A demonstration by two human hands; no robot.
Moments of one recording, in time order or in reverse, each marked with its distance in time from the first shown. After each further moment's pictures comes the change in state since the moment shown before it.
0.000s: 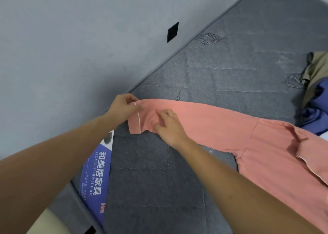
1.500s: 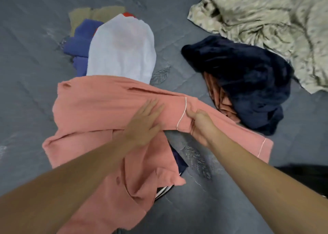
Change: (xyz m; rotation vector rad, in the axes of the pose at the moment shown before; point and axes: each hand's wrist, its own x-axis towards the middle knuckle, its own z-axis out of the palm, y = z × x) left_hand -0.349 0.166 0.609 0.685 -0.773 1.163; right_hand -0.549 0.400 -0.280 1.405 0.909 0.545
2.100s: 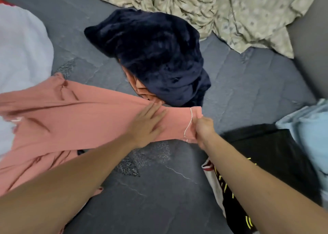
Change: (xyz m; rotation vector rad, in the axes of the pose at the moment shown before) left_hand 0.135 0.192 0.183 0.137 -0.256 0.241; right_hand -0.004 0.010 -0.308 -0.068 0.677 0.124
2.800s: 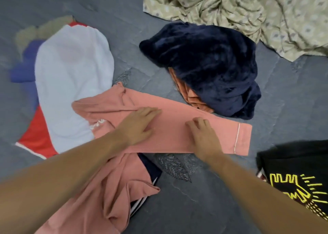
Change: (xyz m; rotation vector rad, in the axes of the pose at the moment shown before) left_hand -0.106 -0.139 -0.104 0.104 -0.047 -0.049; right_hand -0.080 0.026 0.109 -1.274 -0.208 -1.093
